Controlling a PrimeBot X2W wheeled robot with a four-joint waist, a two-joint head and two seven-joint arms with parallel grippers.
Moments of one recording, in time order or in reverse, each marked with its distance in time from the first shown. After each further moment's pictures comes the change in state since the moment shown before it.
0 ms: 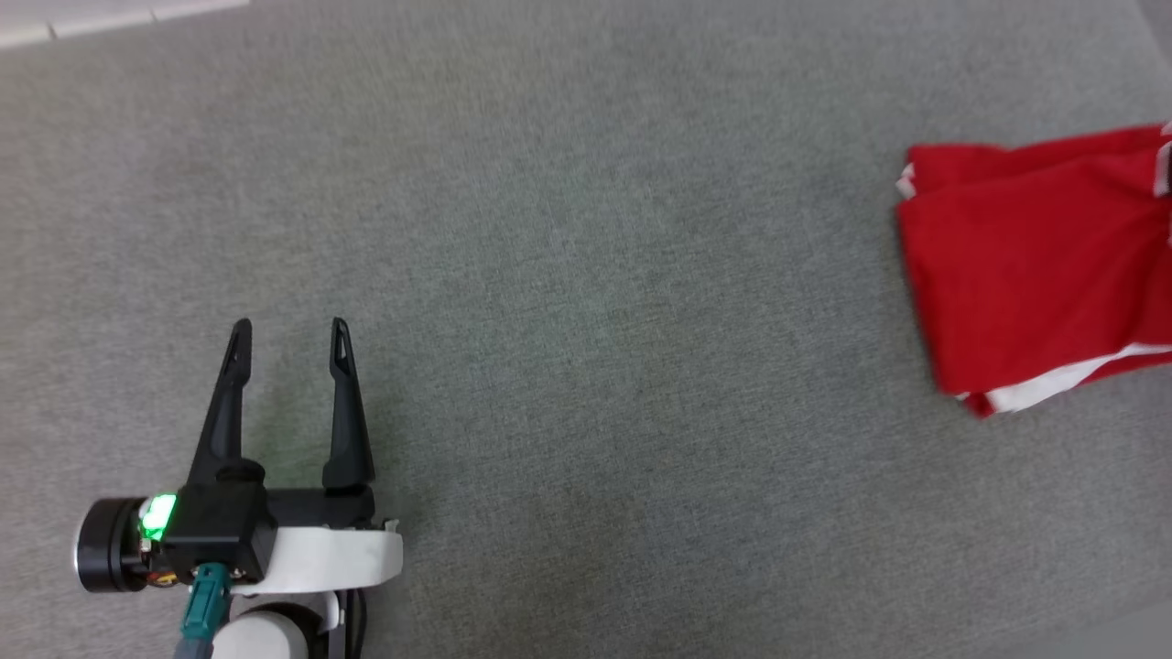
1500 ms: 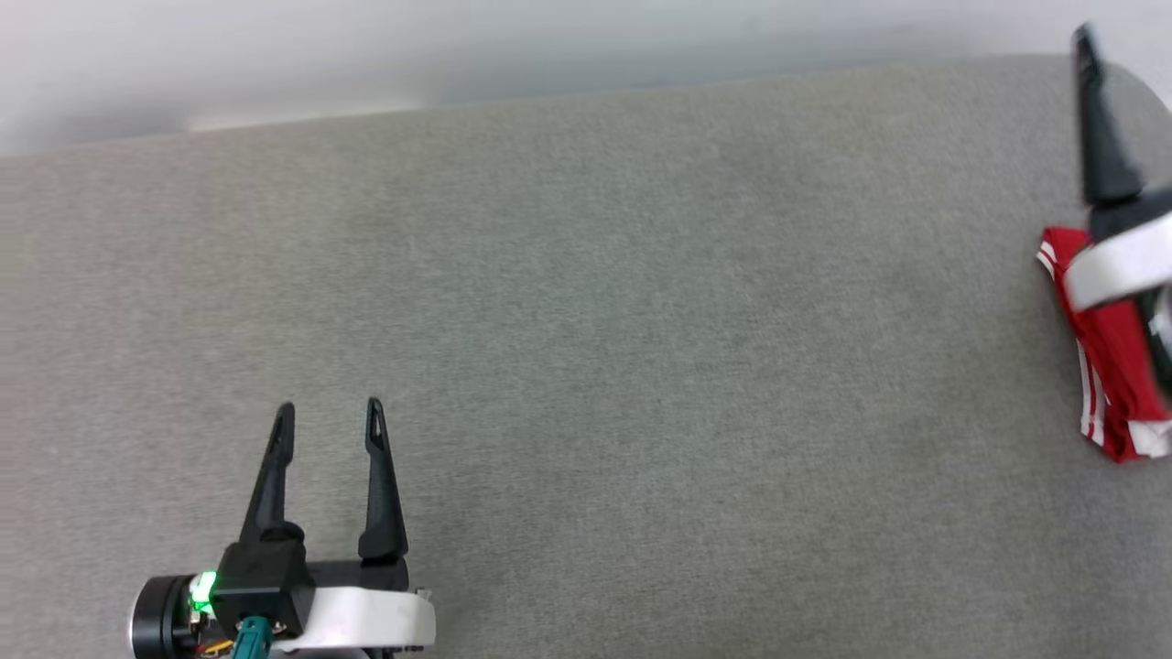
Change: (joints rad) left arm 0.101 -0.016 -0.056 0.021 -0.040 0.060 0.000; right arm 0.061 0.554 -0.437 0.129 -0.679 0.000 -0.895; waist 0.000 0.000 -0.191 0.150
